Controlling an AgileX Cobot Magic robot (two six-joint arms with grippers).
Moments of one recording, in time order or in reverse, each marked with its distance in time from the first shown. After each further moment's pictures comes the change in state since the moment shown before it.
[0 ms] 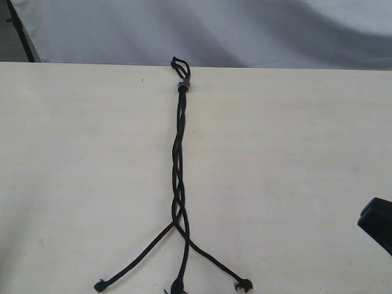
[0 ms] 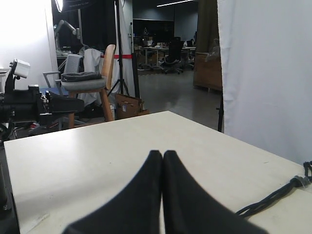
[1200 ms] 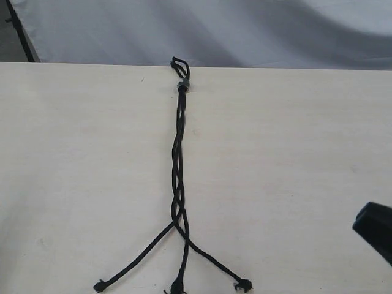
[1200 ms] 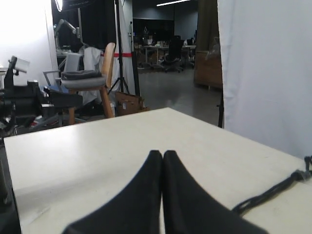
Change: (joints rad) left arm 0.062 0.000 0.000 -0.010 0.002 -0.038; right arm 0.000 0.000 0.027 0.000 -0.012 0.000
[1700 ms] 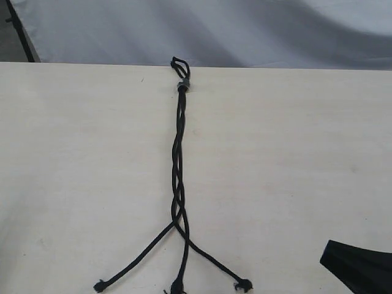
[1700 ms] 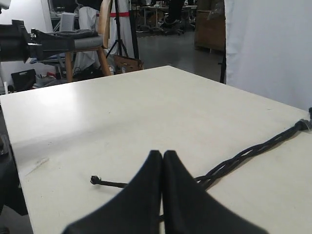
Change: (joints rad) left arm 0.000 0.000 0.000 0.000 0.000 0.000; right arm 0.000 0.000 0.130 0.000 -0.001 0.011
